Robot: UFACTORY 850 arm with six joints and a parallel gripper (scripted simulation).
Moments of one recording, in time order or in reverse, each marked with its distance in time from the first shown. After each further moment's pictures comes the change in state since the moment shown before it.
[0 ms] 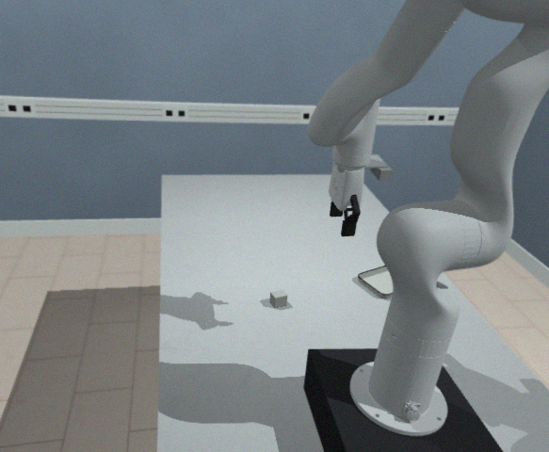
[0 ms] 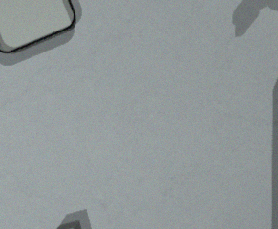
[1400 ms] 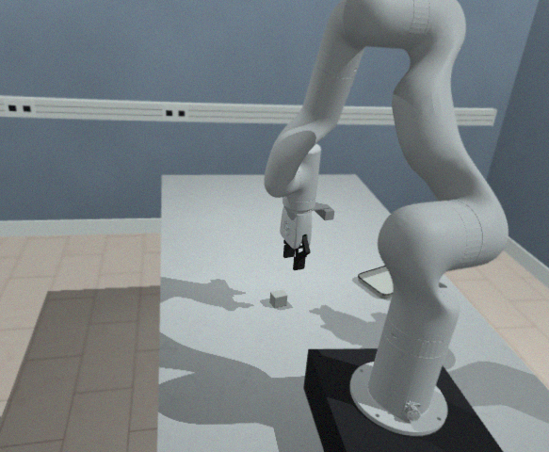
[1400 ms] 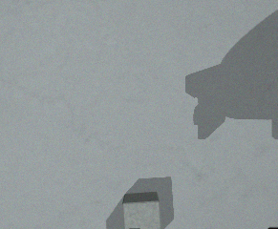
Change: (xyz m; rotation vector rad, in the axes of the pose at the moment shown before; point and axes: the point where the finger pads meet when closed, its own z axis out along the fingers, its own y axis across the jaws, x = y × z) arm -0.078 -0.113 0.169 -0.037 -0.014 -0.198
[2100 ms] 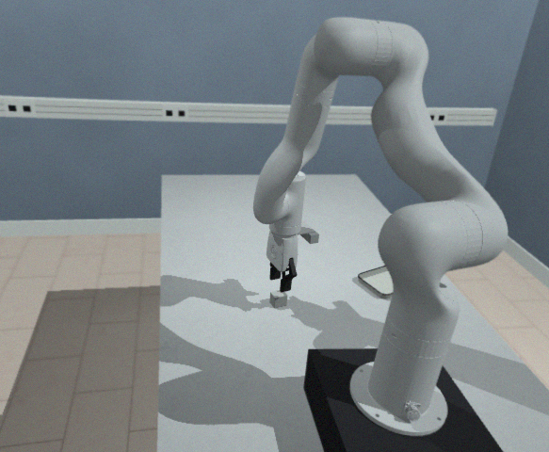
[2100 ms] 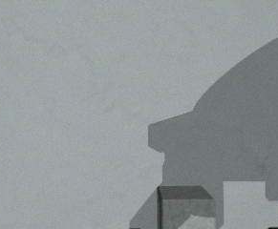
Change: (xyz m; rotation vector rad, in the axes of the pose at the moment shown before) arm -0.023 -0.026 0.082 -0.015 -0.017 -0.059
